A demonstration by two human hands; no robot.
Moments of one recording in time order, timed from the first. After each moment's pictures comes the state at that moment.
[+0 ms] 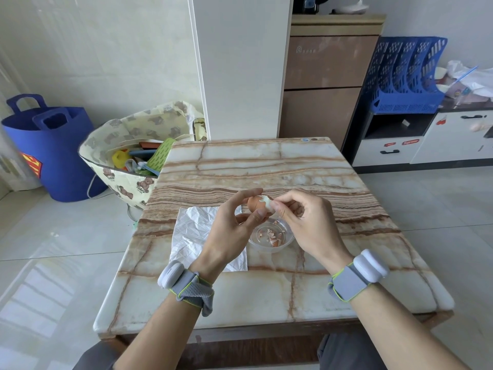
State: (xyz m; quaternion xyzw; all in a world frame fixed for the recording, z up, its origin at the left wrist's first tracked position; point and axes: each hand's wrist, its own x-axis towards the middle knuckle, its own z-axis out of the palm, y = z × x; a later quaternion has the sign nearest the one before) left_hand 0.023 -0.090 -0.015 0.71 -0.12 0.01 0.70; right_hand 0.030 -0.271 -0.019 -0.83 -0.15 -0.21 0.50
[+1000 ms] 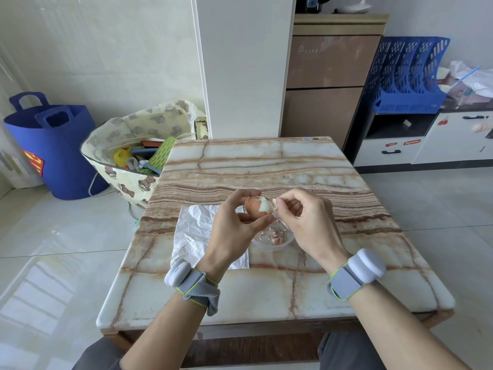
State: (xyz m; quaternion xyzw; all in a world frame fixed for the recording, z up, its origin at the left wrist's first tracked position) left_hand 0.021 -0.092 -0.016 0.74 -0.07 0.05 0.66; right_hand 0.027 -0.264 -0.016 -0.85 -0.14 -0.26 0.44
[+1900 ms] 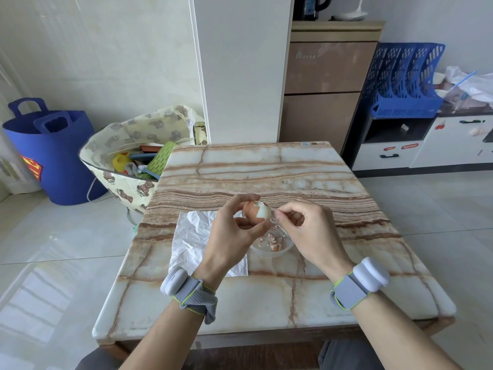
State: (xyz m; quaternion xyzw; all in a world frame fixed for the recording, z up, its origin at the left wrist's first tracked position) left_hand 0.022 -0.091 -0.015 0.73 -0.09 0.04 0.67; right_hand 0.028 -0.273 -0.024 -0.85 -0.14 -0.23 0.45
